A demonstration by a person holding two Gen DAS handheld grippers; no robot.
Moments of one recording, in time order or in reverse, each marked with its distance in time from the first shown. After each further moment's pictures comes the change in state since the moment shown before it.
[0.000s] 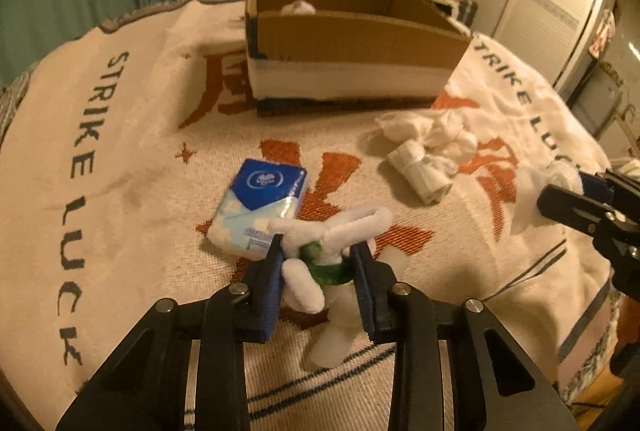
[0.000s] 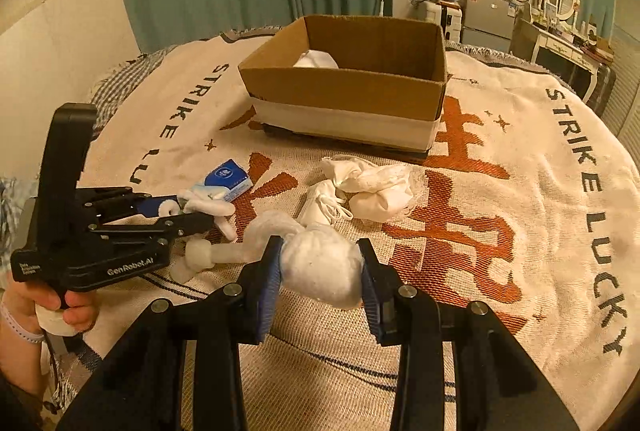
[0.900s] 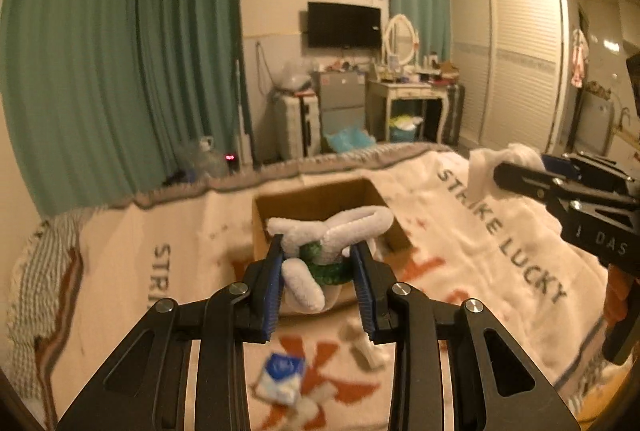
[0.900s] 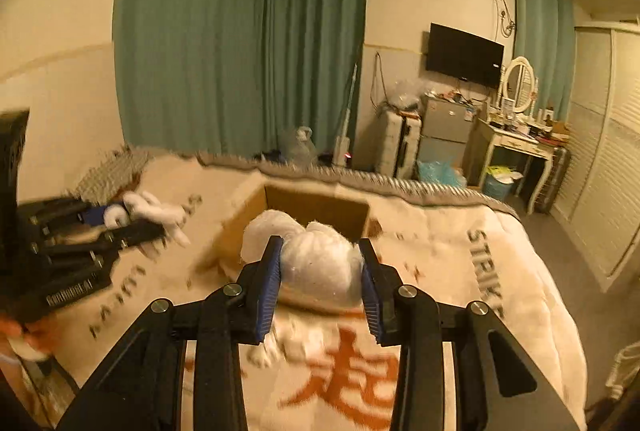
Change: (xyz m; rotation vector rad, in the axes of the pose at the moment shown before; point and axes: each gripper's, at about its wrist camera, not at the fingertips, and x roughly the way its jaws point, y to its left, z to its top) left arm -0.128 -0.050 0.125 0.134 -0.419 0.106; right arm -0.127 -0.023 0.126 -0.052 -0.365 -0.138
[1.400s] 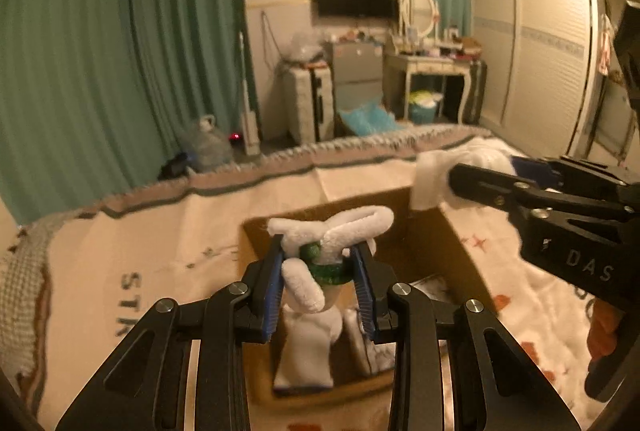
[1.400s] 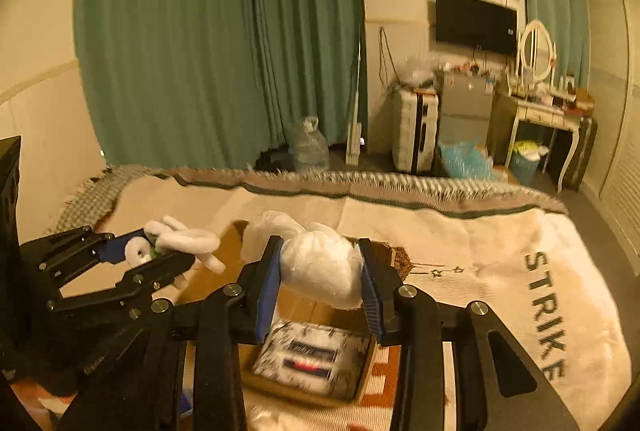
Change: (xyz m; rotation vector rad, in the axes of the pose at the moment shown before) left arm 0.180 0.017 0.021 0.002 0.113 0.025; right arm 0.203 -0.035 0.035 0.094 0.104 0.082
